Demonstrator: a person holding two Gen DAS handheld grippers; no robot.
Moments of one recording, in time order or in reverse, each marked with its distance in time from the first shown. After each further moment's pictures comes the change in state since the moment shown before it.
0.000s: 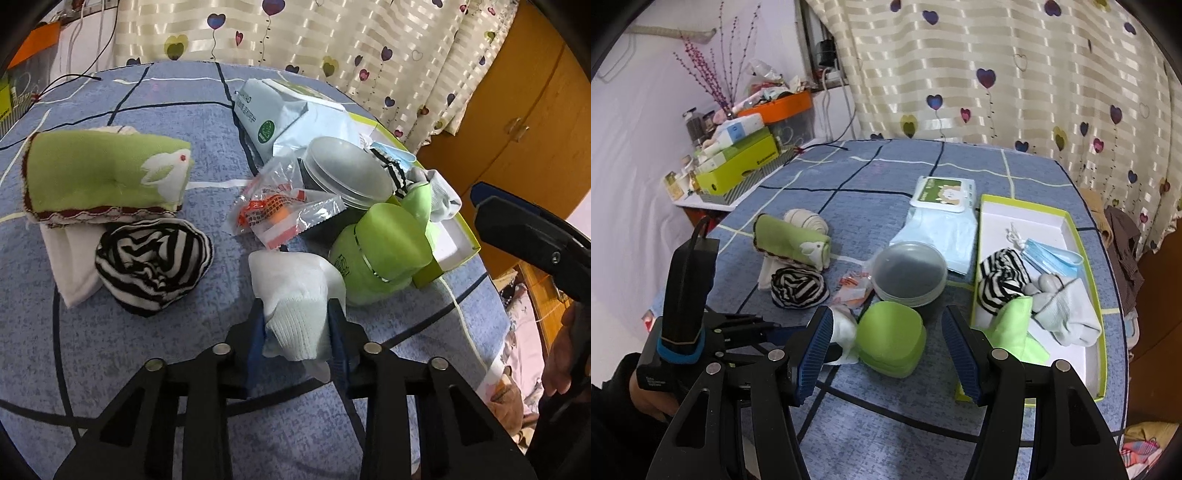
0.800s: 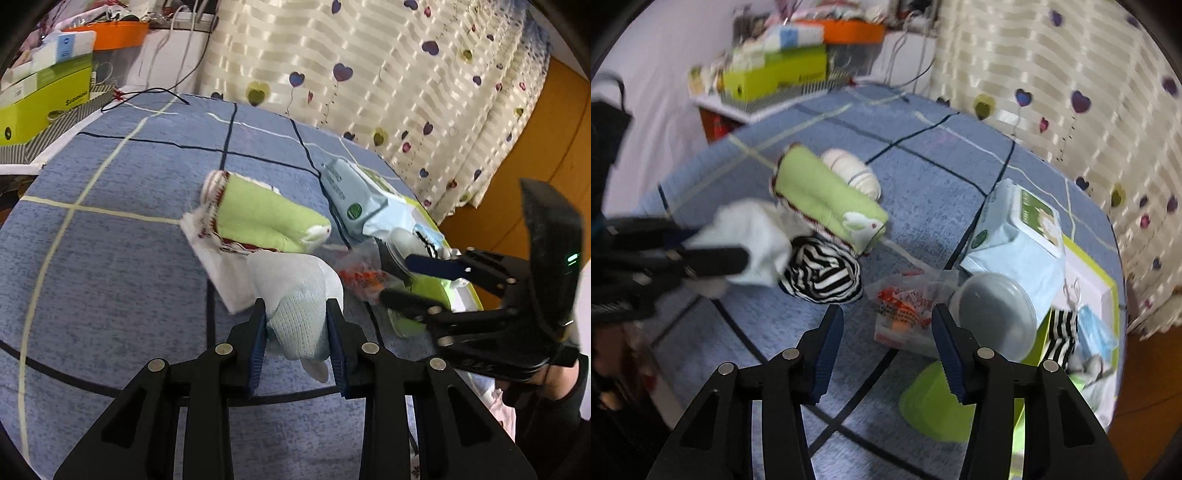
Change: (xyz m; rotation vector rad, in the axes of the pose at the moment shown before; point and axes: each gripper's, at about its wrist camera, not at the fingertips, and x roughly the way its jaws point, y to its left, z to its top) left arm -0.087 0.077 -0.008 -0.172 -0.209 0.057; right arm 0.092 0.080 0.023 -0.380 0.206 -0.071
